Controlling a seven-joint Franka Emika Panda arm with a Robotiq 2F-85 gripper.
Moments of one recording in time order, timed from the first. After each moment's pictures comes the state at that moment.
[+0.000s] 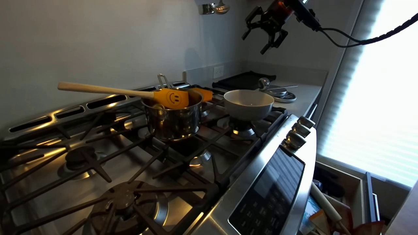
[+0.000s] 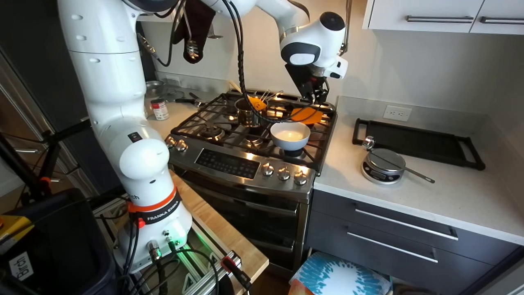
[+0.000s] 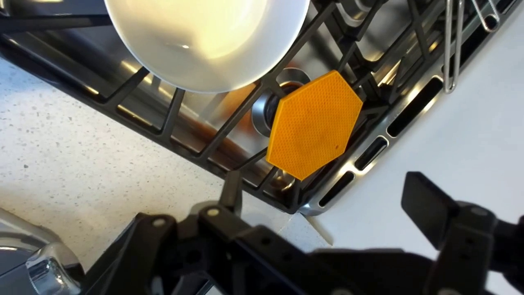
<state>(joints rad) -0.04 0.13 -0.21 -2.05 0.78 2.37 -0.37</state>
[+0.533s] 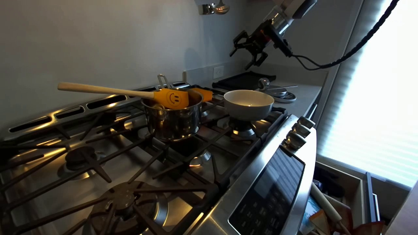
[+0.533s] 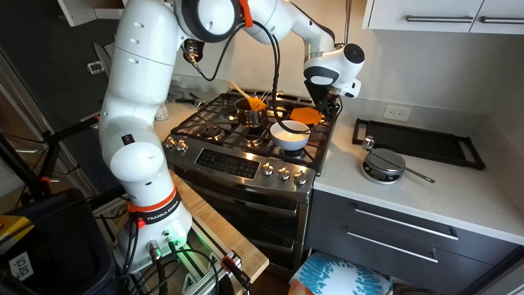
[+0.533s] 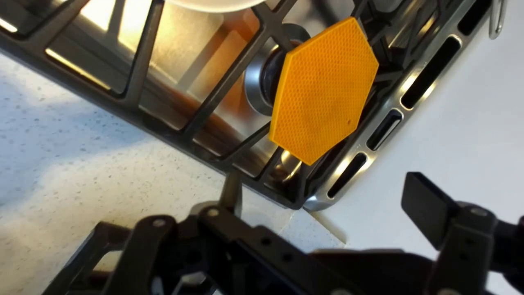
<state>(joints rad) -0.18 0.49 -0.09 -1.71 0.95 2.32 -0.48</state>
